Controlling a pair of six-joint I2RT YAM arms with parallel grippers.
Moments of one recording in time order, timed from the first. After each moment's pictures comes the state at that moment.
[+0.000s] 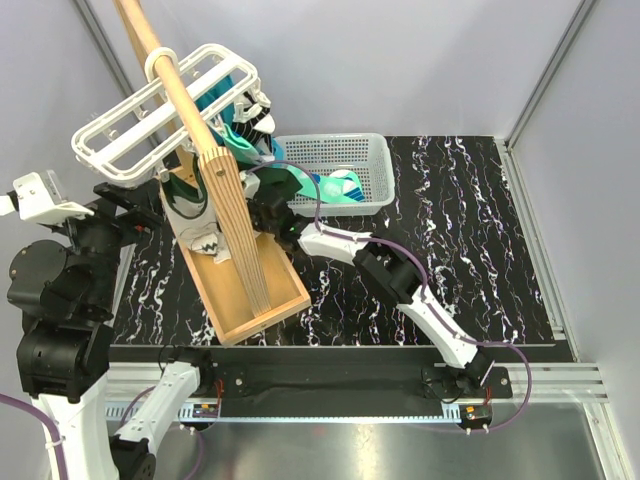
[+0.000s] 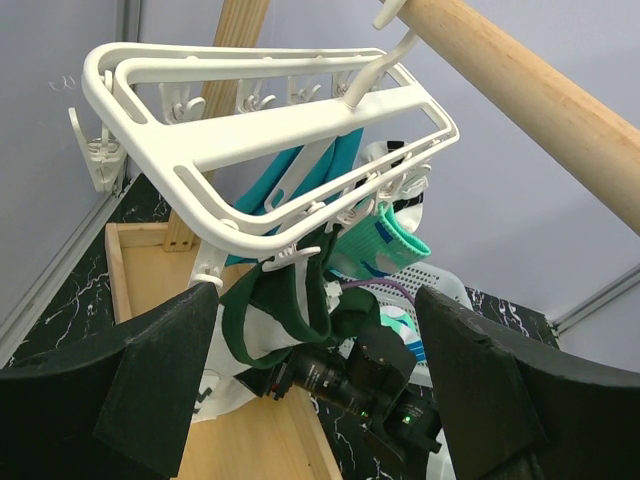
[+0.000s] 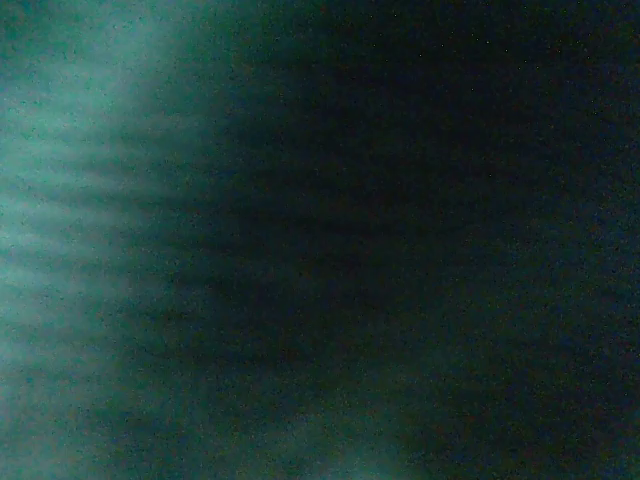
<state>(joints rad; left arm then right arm) -0.12 0.70 1.53 -0.75 -0.19 -0.39 0.92 2.52 2.00 0.35 -0.28 0.55</state>
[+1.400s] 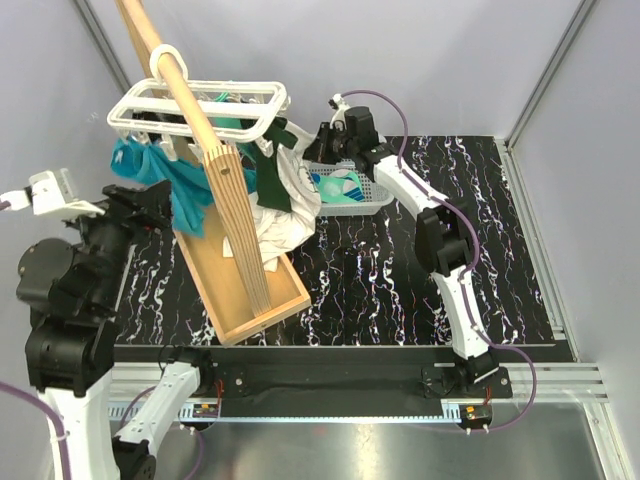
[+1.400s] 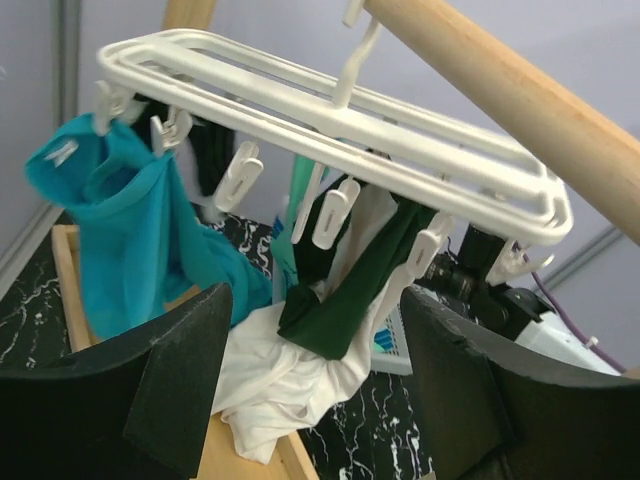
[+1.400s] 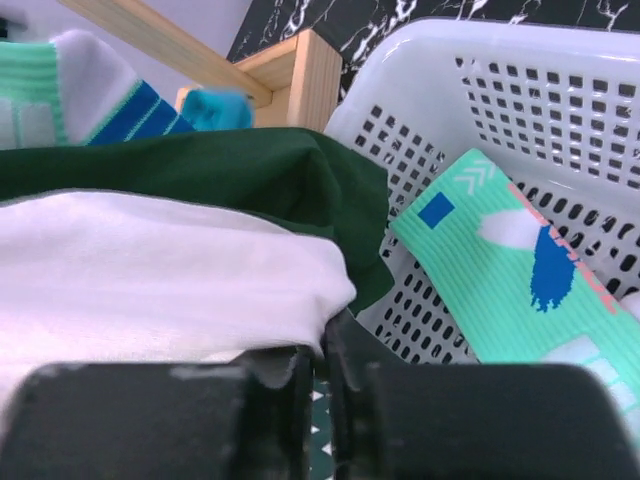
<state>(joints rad) -0.12 0.67 1.47 -0.70 -0.11 -0.43 0.46 2.40 2.20 -0.18 -0.47 0.52</state>
